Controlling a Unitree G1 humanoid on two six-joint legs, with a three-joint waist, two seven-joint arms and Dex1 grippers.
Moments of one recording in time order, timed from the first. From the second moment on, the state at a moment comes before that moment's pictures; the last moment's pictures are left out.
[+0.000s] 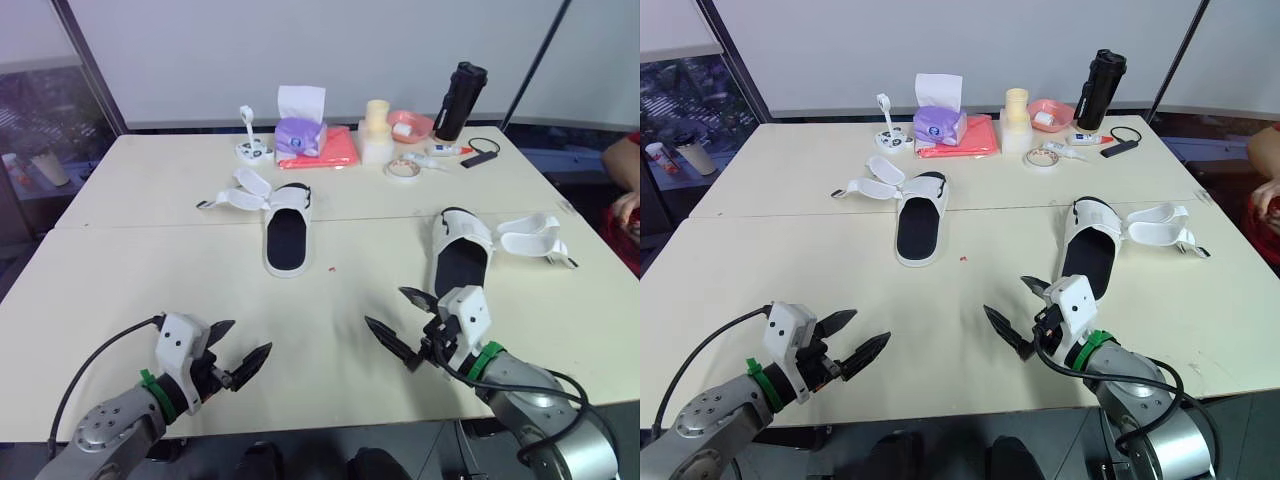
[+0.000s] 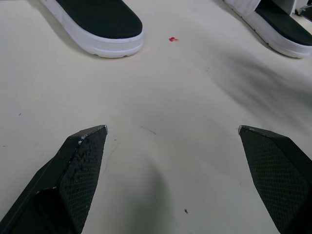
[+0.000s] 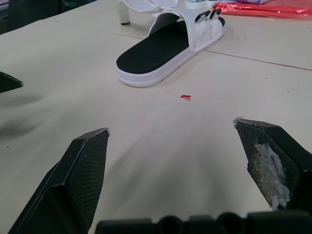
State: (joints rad) left arm 0.32 0.49 0.17 -0.71 -0.58 0.60 -0.48; right arm 0.11 -0.44 -0.04 -0.67 0.37 0.55 0.50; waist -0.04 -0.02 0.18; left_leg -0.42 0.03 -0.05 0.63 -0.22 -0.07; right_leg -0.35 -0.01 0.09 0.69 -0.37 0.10
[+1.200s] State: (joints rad) left arm -0.11 0.76 0.20 -0.48 -0.74 0.73 -0.72; right arm -0.03 -0.65 -0.11 -0.57 -0.01 0.35 0.34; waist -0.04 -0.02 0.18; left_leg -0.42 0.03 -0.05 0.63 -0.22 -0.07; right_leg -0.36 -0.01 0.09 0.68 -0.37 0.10
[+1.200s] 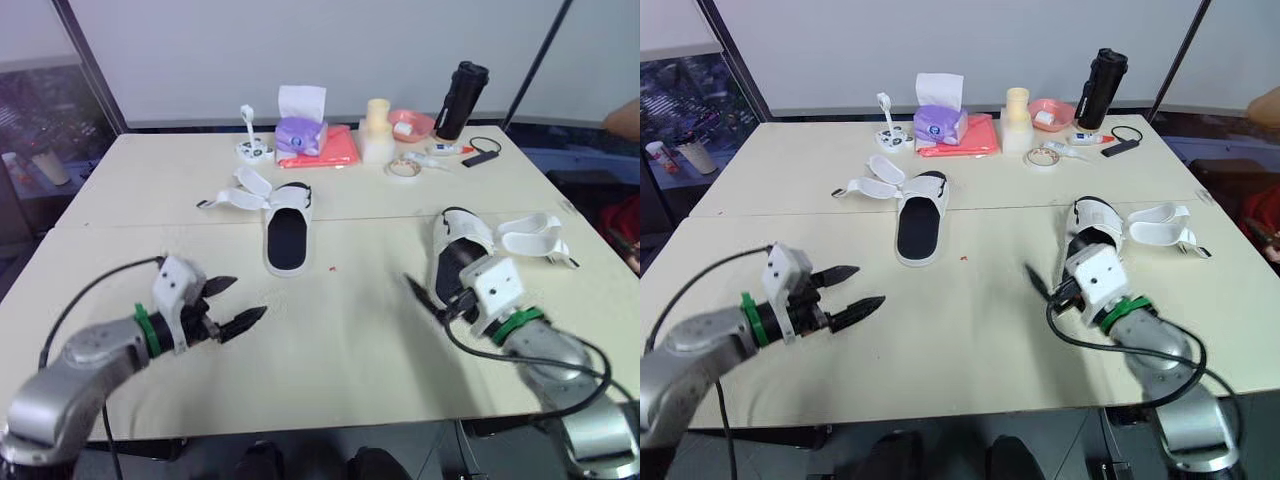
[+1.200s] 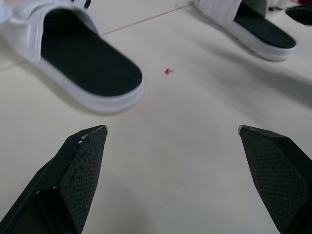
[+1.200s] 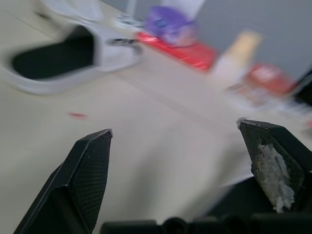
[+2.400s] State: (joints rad) left arm -0.21 0.74 0.13 -0.57 -1.00 0.93 -0.69; right arm -0.76 -0.72 0.31 0.77 -0.66 -0.07 0.00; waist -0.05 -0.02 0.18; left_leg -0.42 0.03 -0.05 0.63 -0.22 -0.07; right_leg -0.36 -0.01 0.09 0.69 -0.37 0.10
